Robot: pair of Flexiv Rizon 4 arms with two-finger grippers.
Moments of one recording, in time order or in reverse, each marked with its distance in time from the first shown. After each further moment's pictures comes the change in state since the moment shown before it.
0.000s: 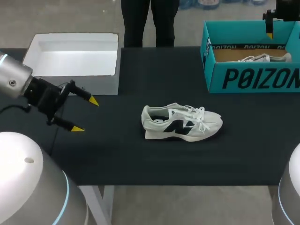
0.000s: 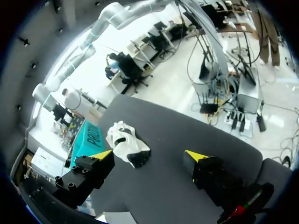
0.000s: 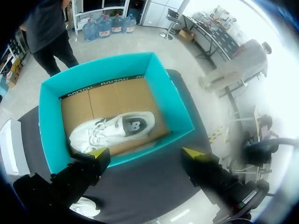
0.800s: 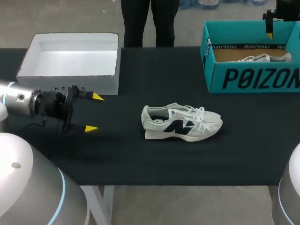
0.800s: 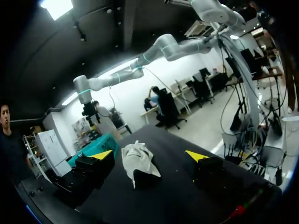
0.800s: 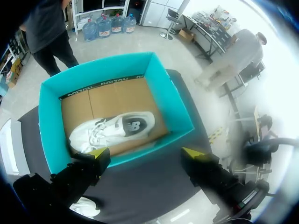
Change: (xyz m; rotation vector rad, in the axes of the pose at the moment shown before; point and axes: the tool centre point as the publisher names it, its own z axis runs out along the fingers) left arm -0.010 0.013 0.028 0.395 -0.255 -0.346; right arm 0.000 0.000 0.000 0.000 0.000 0.000
